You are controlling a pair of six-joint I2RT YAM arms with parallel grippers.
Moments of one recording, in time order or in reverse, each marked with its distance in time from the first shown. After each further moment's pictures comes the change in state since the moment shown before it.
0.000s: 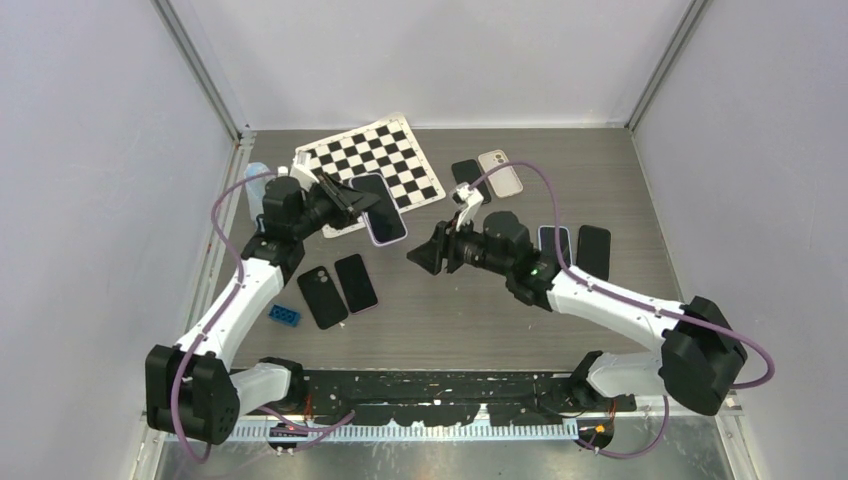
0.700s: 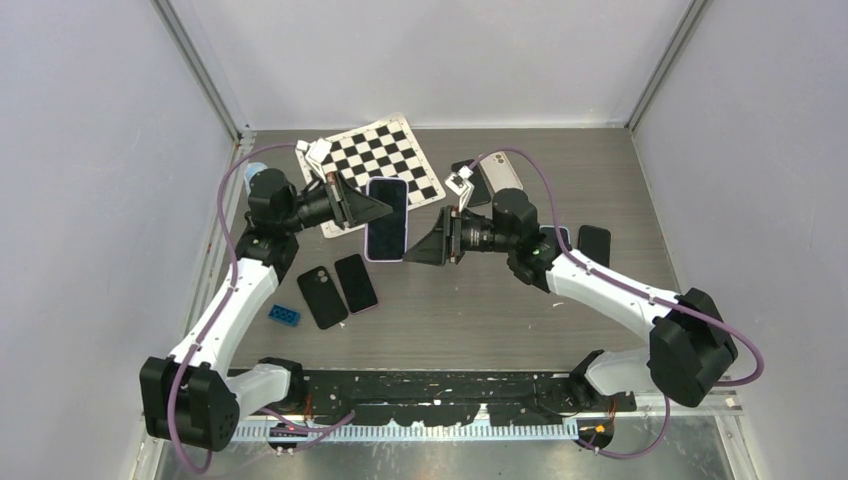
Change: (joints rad) left arm 0.027 -0.025 0.086 0.066 0.496 0.303; right arm -0.156 0.045 0.109 -0.019 -0.534 0.278
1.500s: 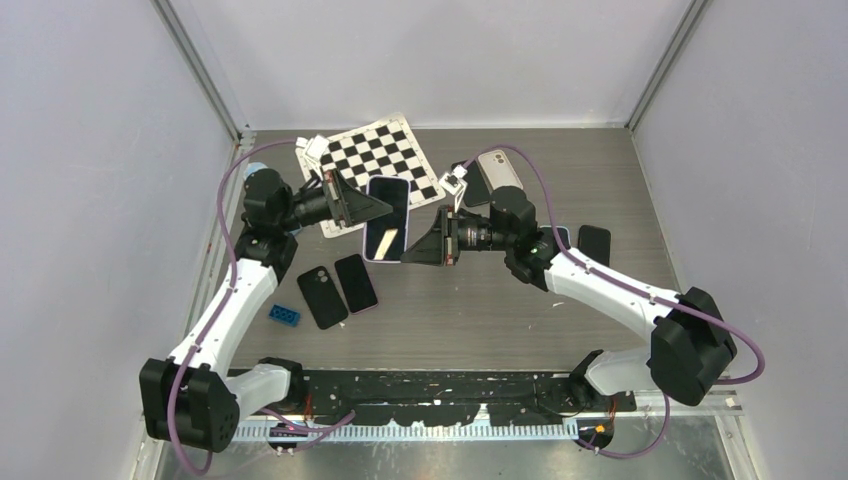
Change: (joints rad) left arm 0.000 -0.011 0.000 0.124 0.095 -0.087; right arm 0.032 0.012 0.038 0.008 -0.054 -0.031
